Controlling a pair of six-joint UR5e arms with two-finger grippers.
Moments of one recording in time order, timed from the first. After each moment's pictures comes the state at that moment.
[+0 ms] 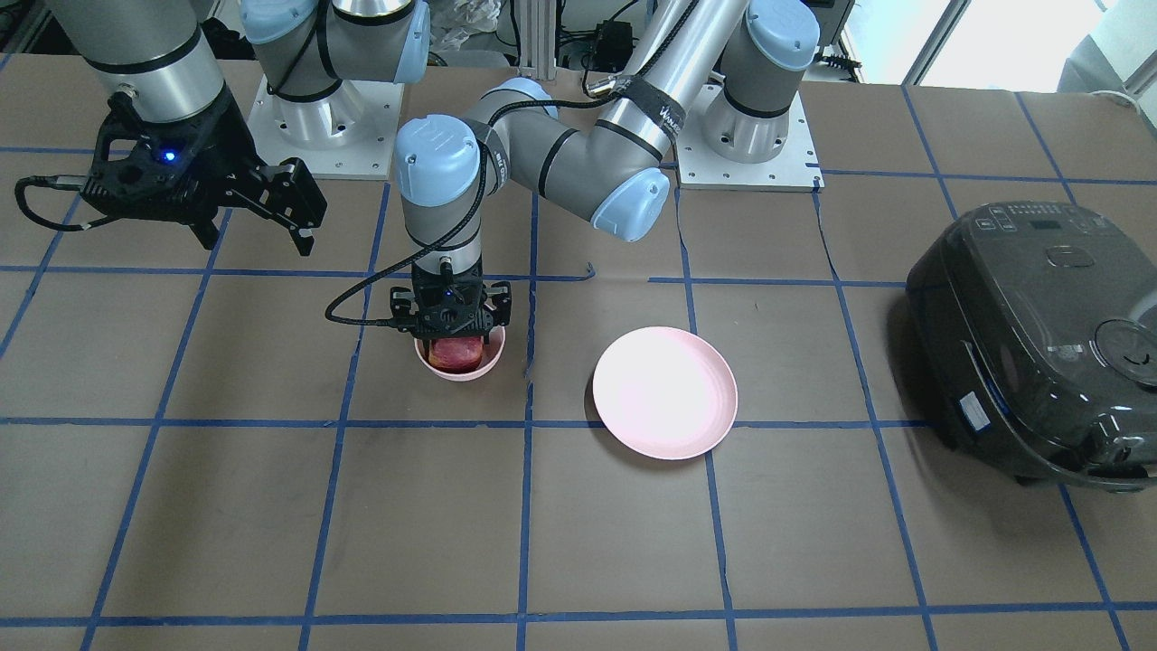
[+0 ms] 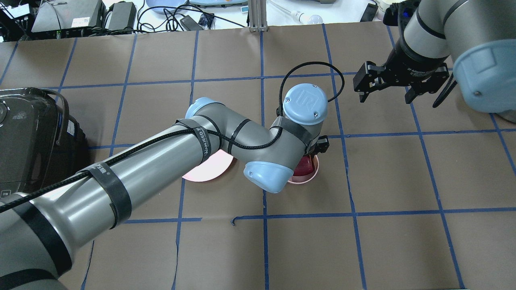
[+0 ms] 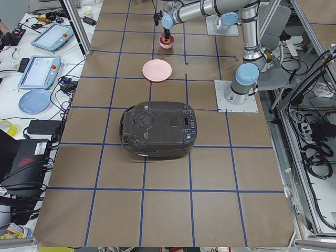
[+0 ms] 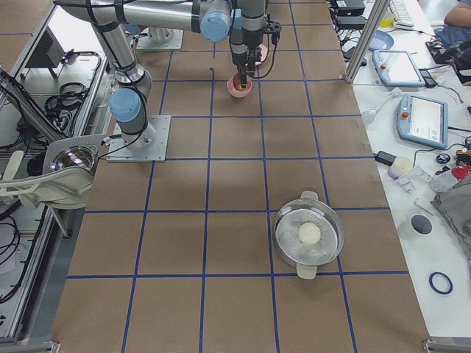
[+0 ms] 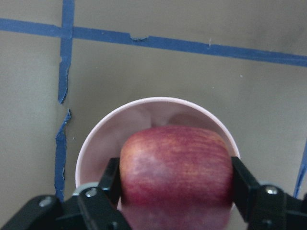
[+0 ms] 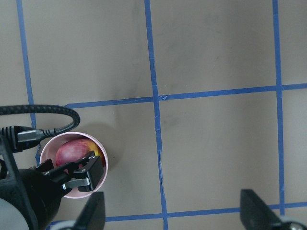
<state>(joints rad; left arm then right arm) -2.17 -2.06 -1.69 -0.88 1.58 -0.72 1.53 -1.63 1.71 -1.72 -1.55 0.03</state>
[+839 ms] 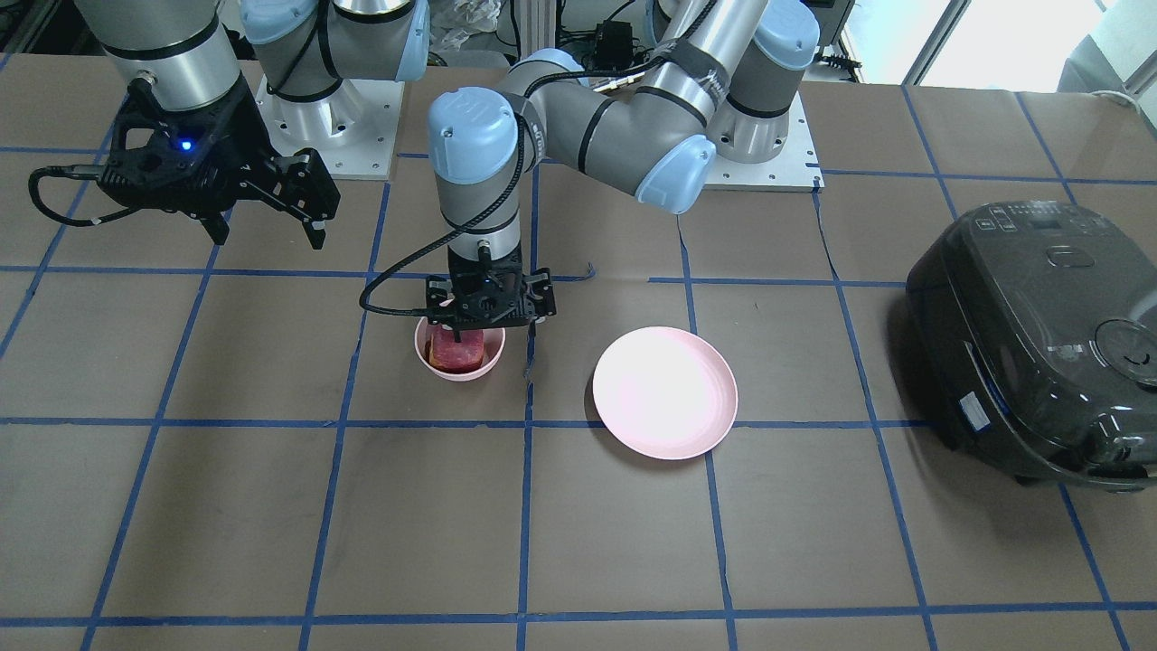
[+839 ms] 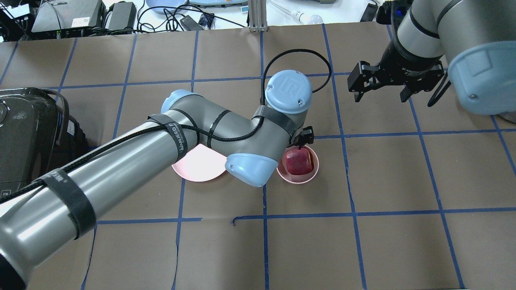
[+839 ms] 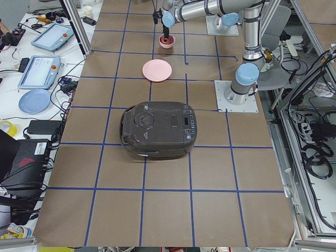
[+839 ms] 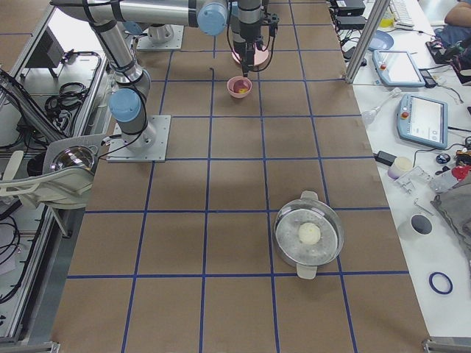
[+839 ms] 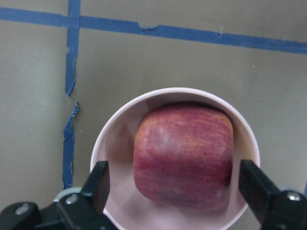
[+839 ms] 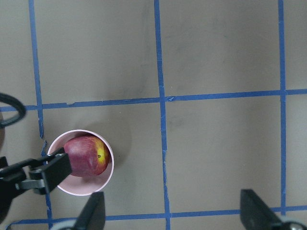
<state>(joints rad) -2.09 -1.94 -1.71 -0.98 1.64 -0.62 1.56 -1.64 1.70 -1.72 -1.56 0.03</state>
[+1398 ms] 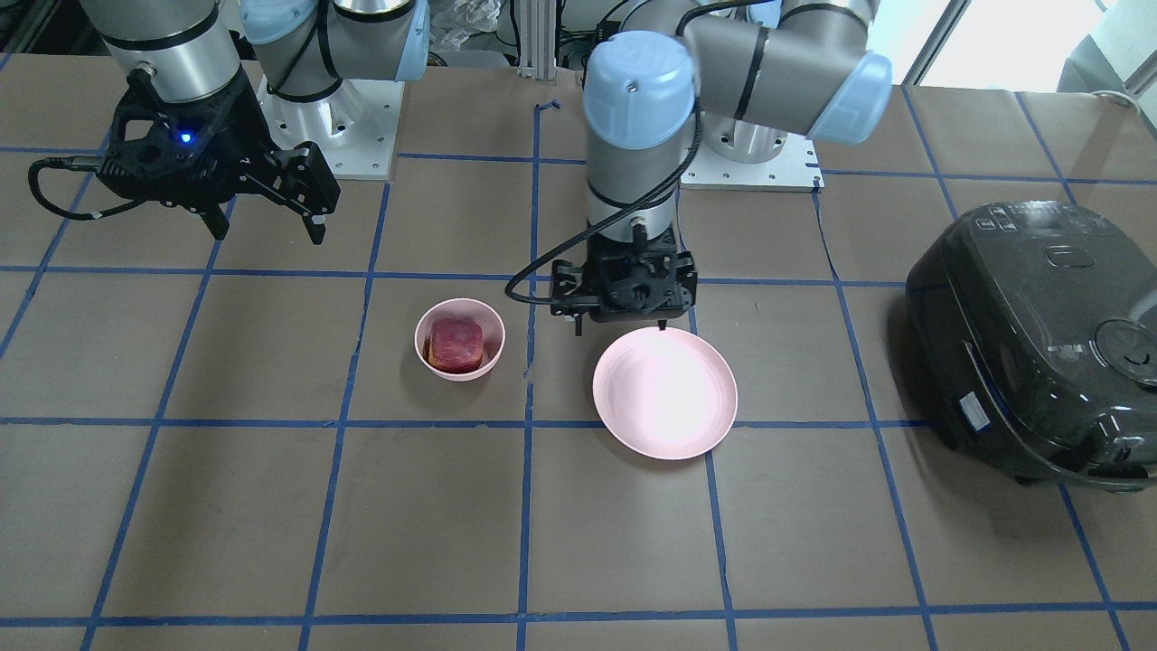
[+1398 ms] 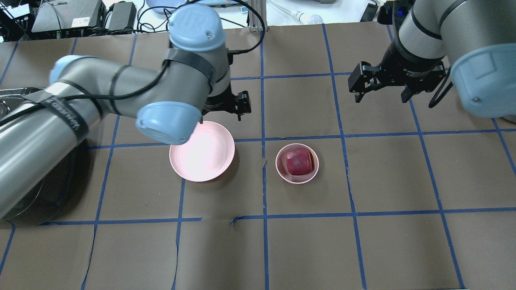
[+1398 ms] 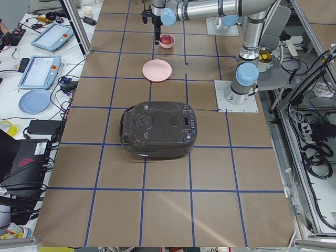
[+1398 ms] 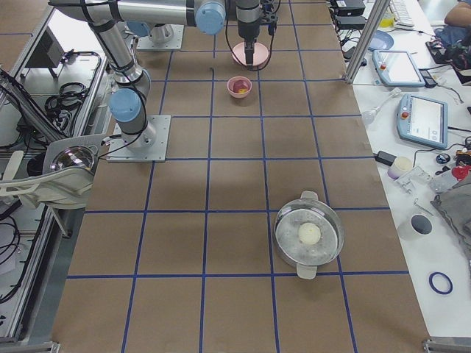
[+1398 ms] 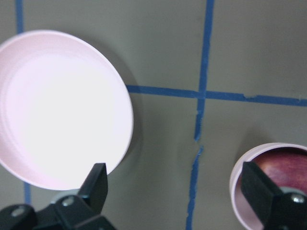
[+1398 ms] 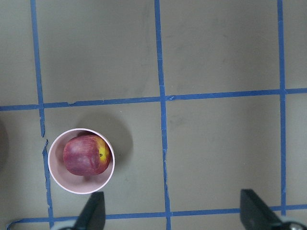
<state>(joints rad) -1.81 -1.73 -1.70 -1.21 1.65 -0.31 1.56 -1.65 1.71 -1.72 -1.56 0.03</state>
